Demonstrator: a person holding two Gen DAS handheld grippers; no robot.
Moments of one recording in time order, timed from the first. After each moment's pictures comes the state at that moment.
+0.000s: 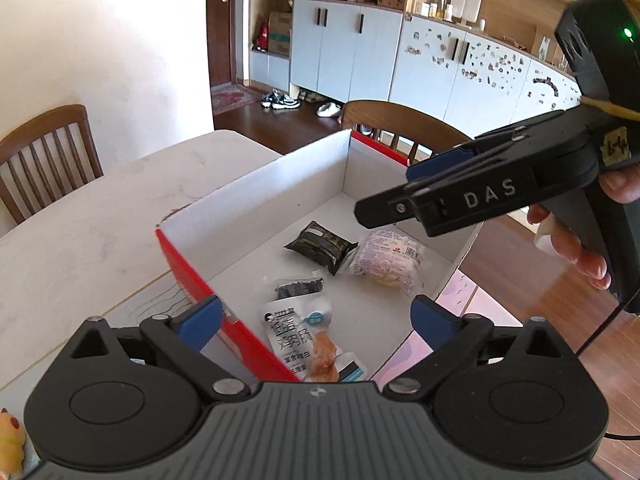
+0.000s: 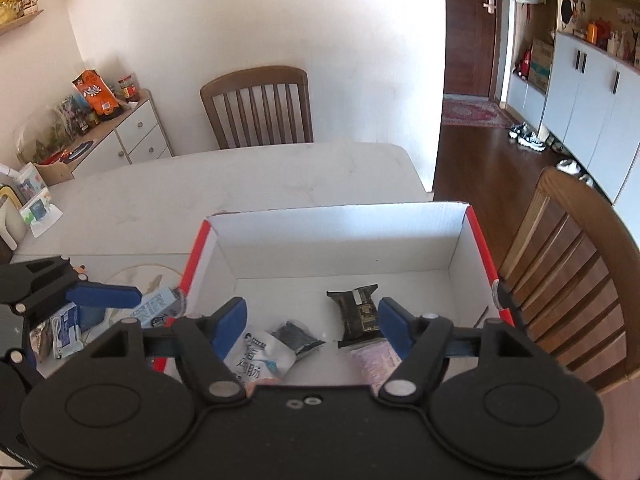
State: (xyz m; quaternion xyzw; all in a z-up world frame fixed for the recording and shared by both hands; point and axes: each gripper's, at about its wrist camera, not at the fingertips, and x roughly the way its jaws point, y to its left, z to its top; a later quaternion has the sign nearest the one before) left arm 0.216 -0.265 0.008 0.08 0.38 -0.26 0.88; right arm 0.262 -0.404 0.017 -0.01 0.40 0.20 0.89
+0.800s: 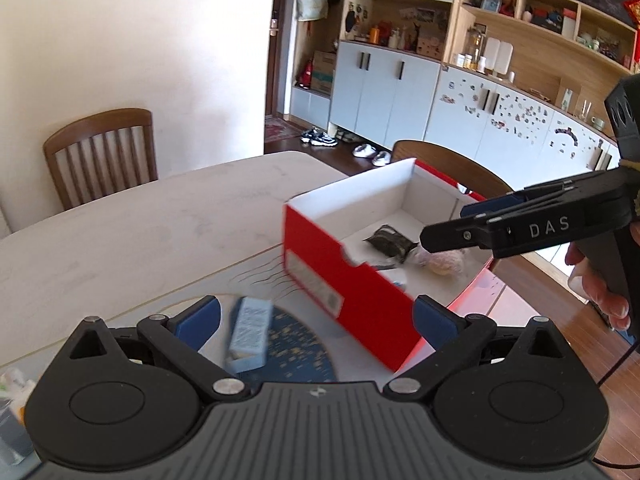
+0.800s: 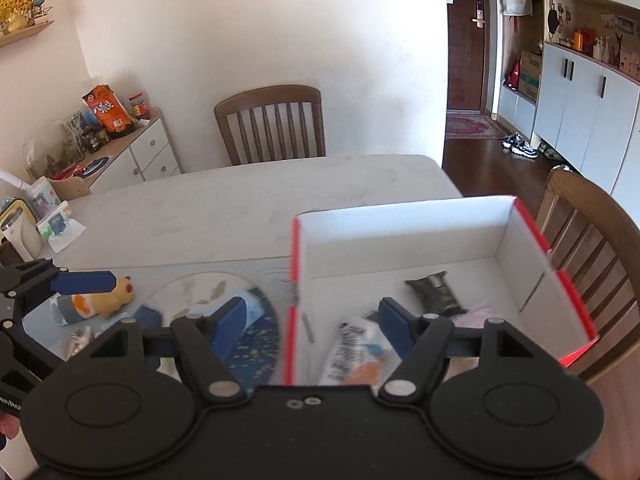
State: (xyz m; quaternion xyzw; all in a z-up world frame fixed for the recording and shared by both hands) left arm 0.161 -0.134 0.020 0.03 0.33 -0.21 0.92; right arm 0.199 -0.317 0.024 0.01 0.38 0.18 0.91
